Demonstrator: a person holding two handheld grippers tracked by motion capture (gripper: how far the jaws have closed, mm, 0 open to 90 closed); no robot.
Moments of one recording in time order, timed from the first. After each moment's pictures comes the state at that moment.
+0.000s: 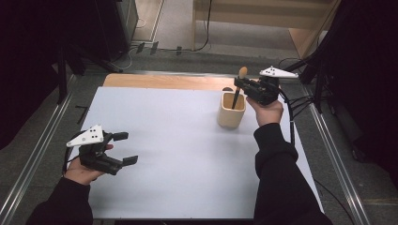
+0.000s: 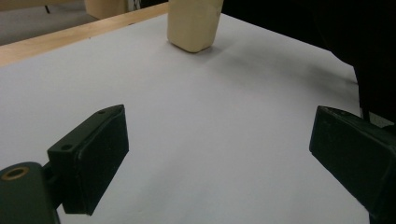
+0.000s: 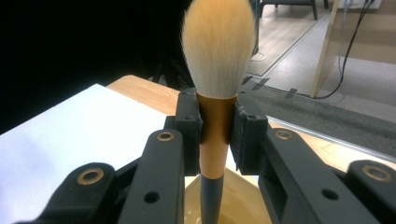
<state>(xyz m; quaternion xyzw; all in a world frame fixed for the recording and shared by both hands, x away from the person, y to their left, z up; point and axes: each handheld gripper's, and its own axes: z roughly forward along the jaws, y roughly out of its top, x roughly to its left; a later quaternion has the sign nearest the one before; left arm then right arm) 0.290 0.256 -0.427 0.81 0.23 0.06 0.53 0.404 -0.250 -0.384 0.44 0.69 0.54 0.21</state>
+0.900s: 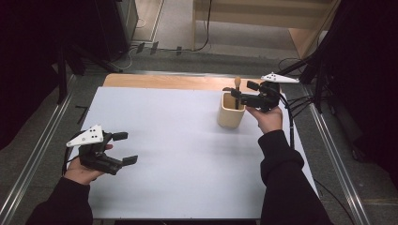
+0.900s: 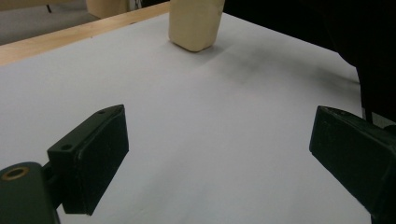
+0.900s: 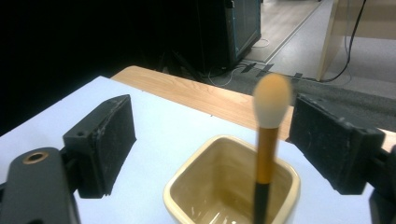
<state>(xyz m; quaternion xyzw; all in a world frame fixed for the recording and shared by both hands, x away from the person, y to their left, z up) 0.290 0.256 -0.427 0.82 0.23 0.06 0.53 0.392 -0.255 -0.394 0.46 0.69 0.53 0.18</state>
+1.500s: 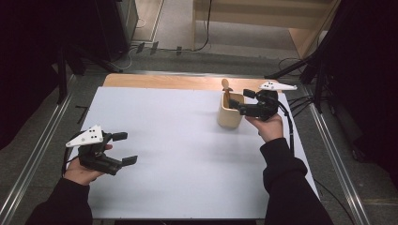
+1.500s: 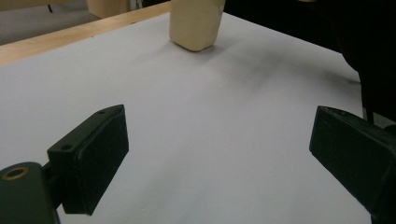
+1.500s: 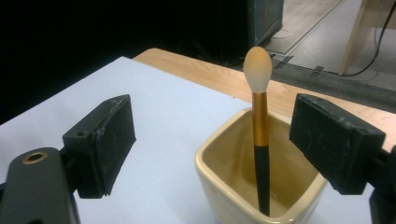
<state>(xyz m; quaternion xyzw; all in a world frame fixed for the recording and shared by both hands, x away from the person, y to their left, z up) 0.289 0.257 -0.427 0.81 0.24 0.06 0.53 0.373 -0.247 -0.403 0.43 0.72 0.53 0.16</state>
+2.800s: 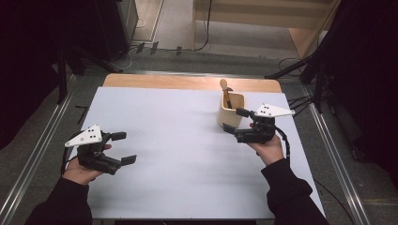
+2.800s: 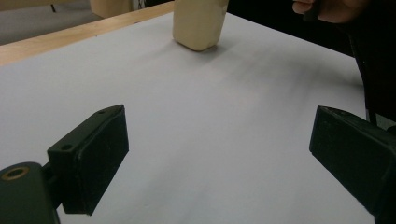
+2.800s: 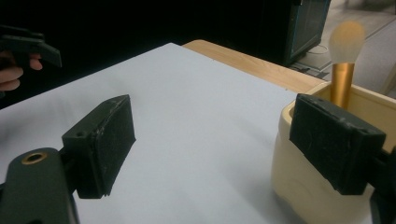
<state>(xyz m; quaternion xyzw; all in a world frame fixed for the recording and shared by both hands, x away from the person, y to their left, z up) 0.290 0.260 -0.427 0.81 0.24 0.06 0.53 0.312 -0.230 -0.423 0.35 0.74 0.55 0.15</state>
